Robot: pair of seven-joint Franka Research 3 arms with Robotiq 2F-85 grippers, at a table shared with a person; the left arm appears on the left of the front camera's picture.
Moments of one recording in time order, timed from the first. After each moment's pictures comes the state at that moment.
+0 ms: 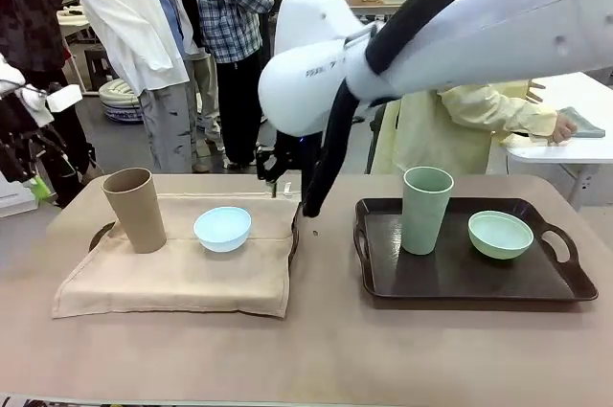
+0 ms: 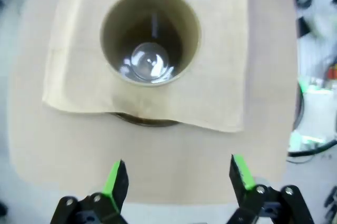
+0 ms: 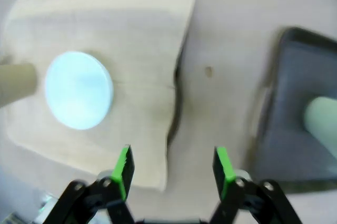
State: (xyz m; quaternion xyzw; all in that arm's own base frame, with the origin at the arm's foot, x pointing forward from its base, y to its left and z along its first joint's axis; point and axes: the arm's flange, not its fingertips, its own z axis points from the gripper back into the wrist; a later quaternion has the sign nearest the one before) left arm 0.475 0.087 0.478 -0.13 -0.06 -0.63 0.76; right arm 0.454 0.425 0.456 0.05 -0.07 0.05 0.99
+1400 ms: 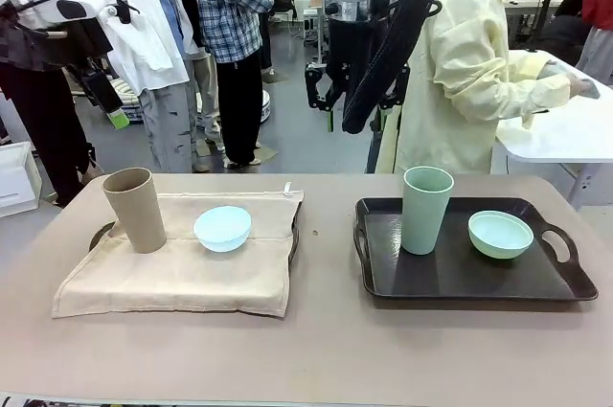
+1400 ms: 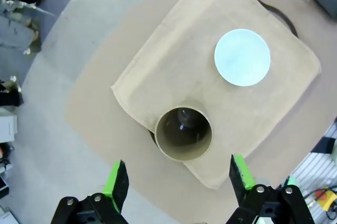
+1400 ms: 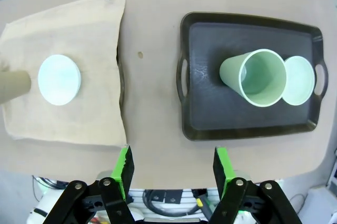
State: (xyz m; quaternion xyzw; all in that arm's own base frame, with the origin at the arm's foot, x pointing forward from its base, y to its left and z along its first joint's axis) left arm 0.458 -0.059 0.589 0.02 -0.14 -0.40 0.91; right arm 0.422 0.354 0.593 -0.01 -0.08 -0.01 1.00
